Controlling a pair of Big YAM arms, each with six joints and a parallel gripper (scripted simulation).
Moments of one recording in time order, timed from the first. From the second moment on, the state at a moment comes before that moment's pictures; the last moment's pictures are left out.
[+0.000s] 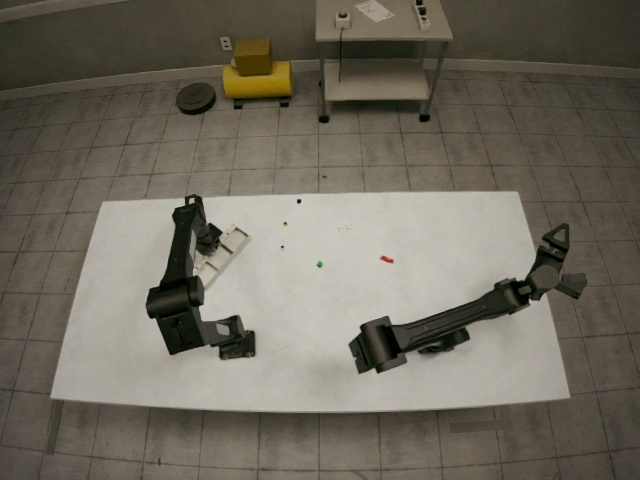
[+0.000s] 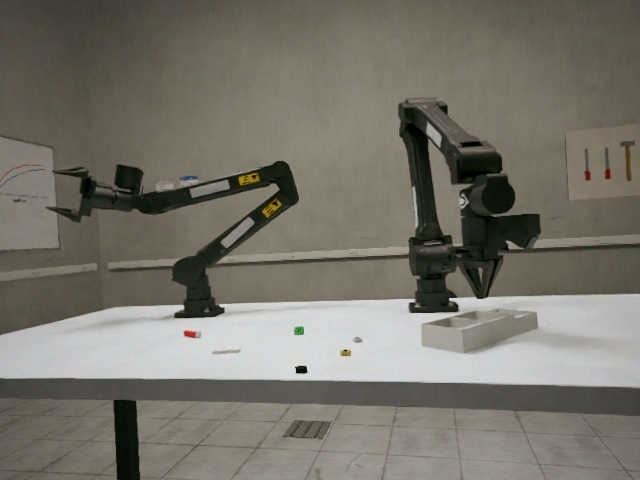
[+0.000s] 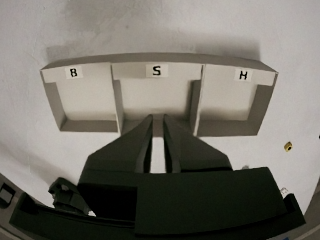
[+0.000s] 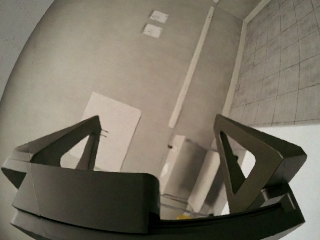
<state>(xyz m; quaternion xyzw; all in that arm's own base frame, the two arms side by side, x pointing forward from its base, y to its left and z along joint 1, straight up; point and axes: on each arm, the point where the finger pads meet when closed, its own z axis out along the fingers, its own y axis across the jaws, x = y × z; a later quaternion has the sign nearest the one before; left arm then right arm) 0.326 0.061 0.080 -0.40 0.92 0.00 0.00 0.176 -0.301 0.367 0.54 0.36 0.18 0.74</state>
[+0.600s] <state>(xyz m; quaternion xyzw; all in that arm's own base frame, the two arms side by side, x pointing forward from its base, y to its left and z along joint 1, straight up) 0.326 0.061 0.079 -0.40 0.92 0.00 0.01 0.176 -0.301 0.367 0.54 0.36 0.18 0.74</state>
